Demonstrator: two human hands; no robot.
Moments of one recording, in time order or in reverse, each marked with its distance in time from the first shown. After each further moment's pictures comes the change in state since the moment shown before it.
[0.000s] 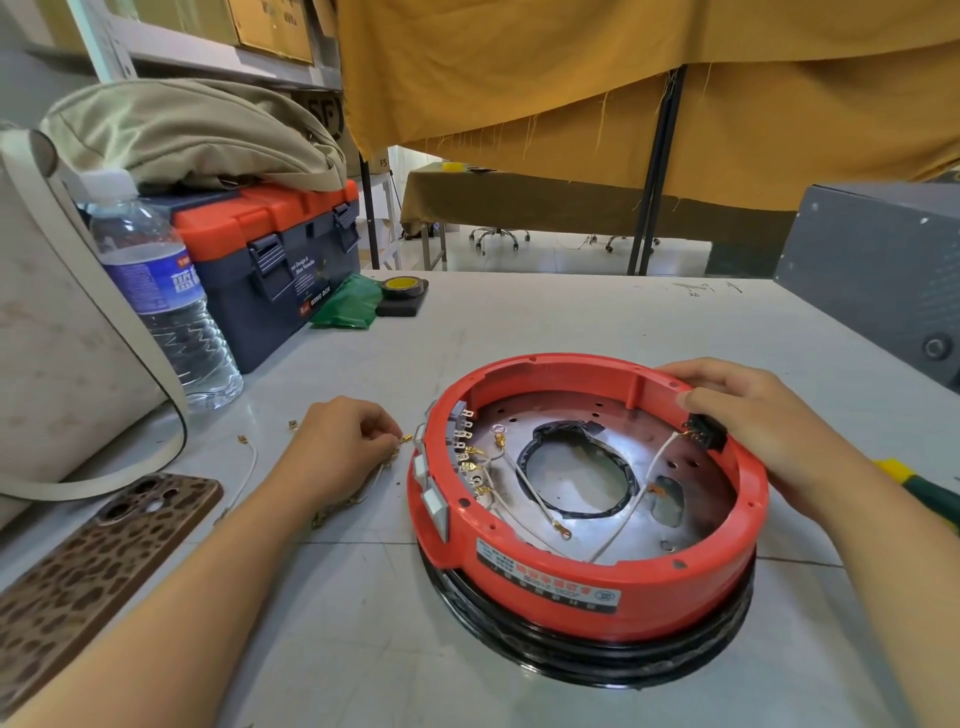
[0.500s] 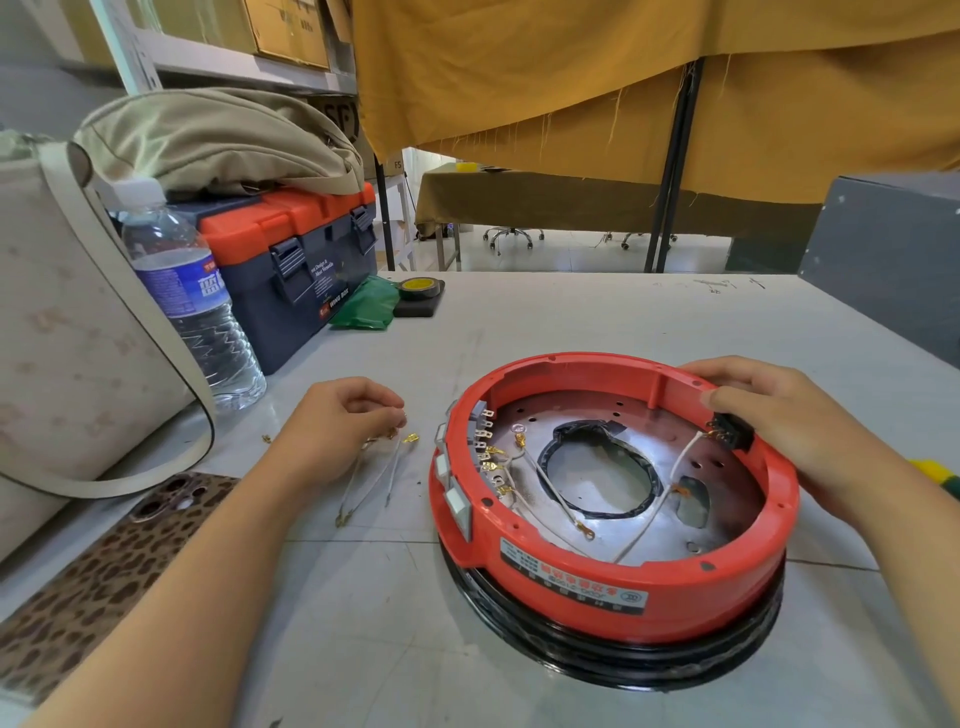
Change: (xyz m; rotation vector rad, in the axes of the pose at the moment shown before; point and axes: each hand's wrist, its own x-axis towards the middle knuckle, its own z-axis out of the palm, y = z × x) left_hand 0.001 -0.007 -0.018 -0.548 0.050 -0.131; right_hand -0.001 0.000 0.000 -0.014 0.007 0.012
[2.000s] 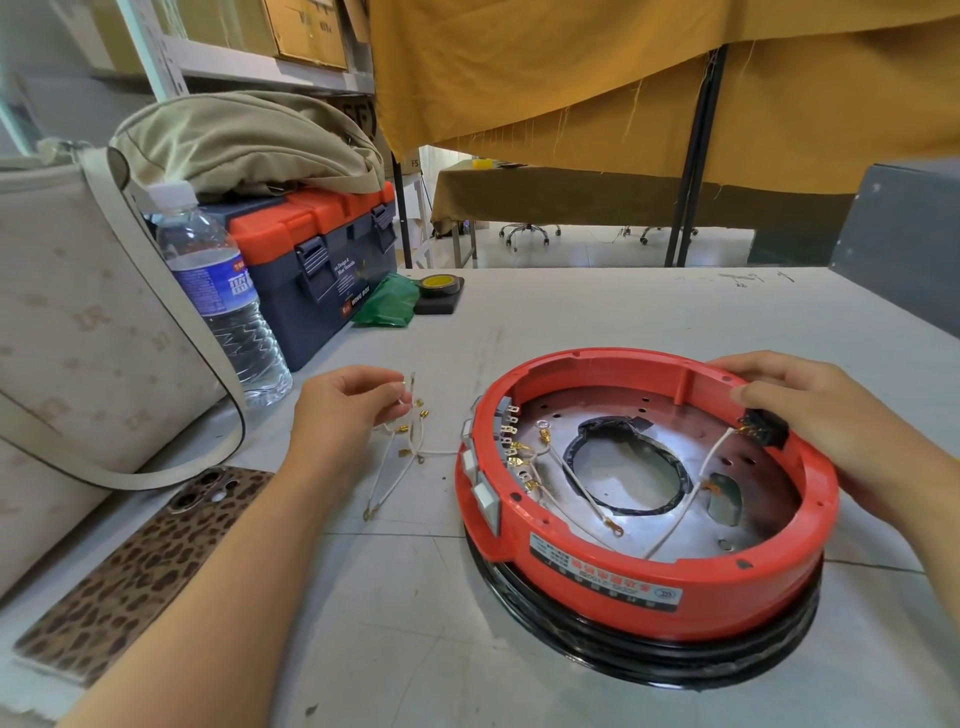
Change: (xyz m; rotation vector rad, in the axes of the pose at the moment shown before) left_hand 0.001 -0.001 0.001 -0.324 0.237 -0.049; right_hand 0.000 0.000 0.000 -0.004 0.004 0.003
